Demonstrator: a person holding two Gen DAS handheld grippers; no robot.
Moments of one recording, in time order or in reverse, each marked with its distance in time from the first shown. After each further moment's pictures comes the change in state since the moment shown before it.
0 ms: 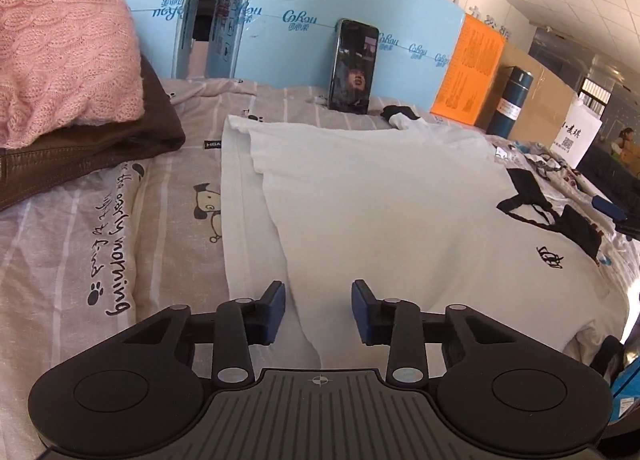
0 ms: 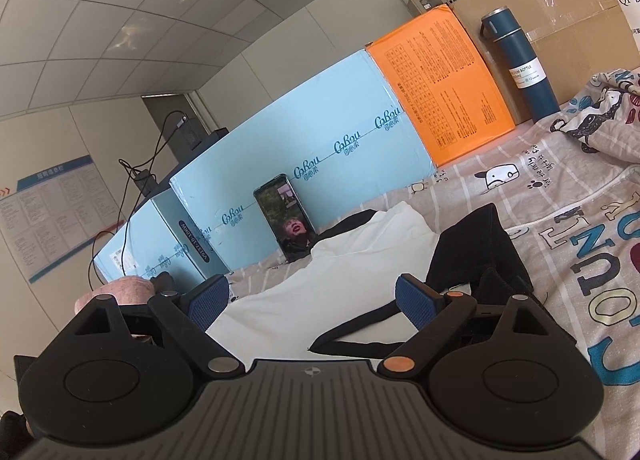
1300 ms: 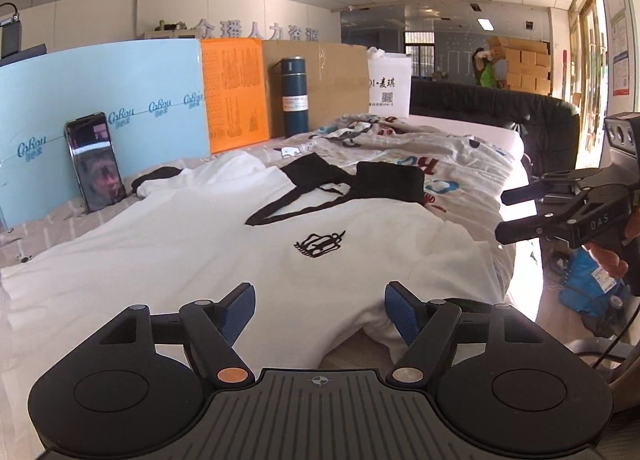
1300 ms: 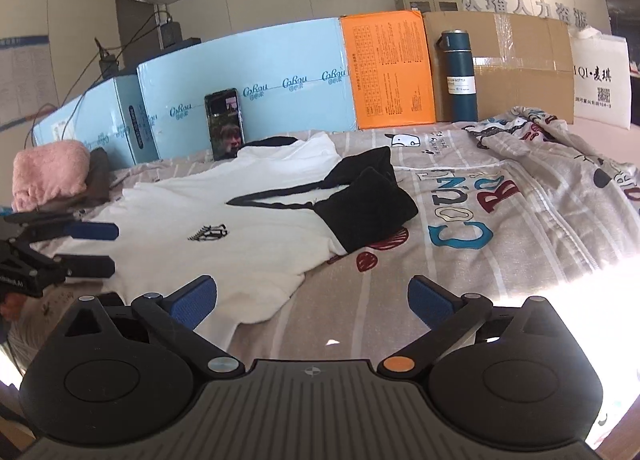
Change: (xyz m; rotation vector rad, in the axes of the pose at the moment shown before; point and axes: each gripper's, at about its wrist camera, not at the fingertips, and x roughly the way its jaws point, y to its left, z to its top) left arm 0.009 -0.173 -0.038 0.509 -0.159 -0.307; right arm -0.097 0.026 -0.091 -0.406 0.153 -0.352
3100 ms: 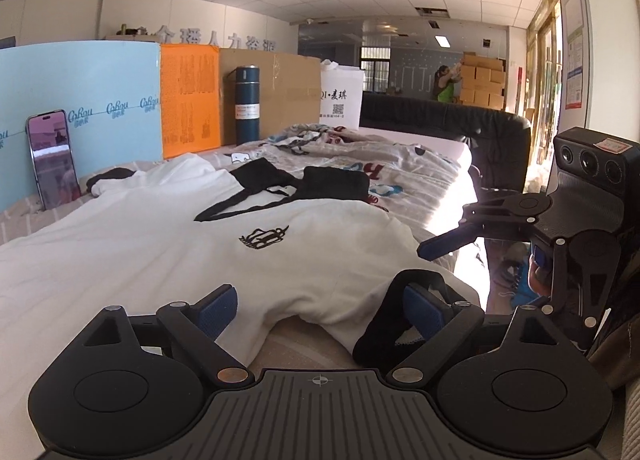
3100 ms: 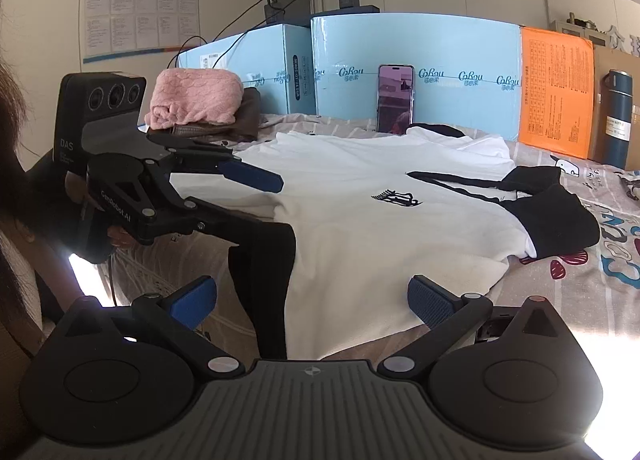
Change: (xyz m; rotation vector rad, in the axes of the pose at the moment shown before) left arm -0.019 -0.006 -0.017 0.003 -0.066 -0.193; right arm 0.004 0.075 -0.015 -0.219 0.025 0.384
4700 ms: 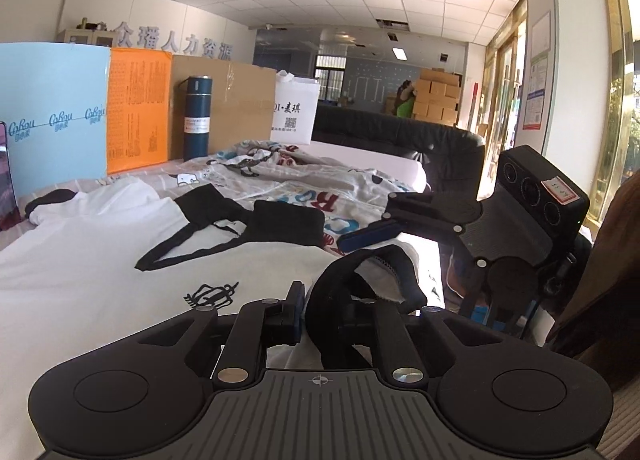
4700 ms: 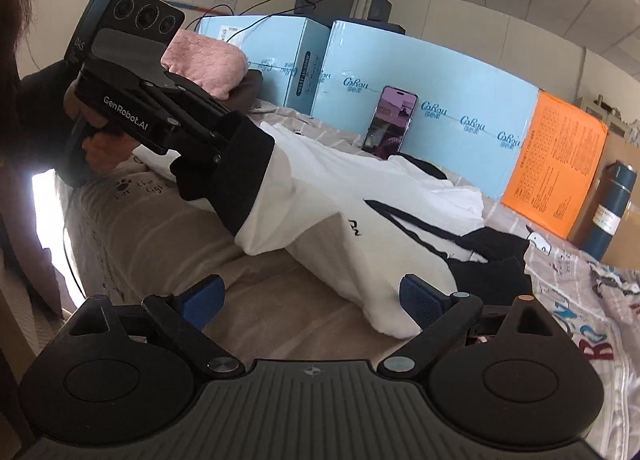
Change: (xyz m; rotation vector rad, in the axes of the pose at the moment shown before) left arm 0.032 0.013 0.037 -0.023 -0.012 -0.190; right arm 0.014 -0.041 0.016 -0.330 -0.062 -0.044
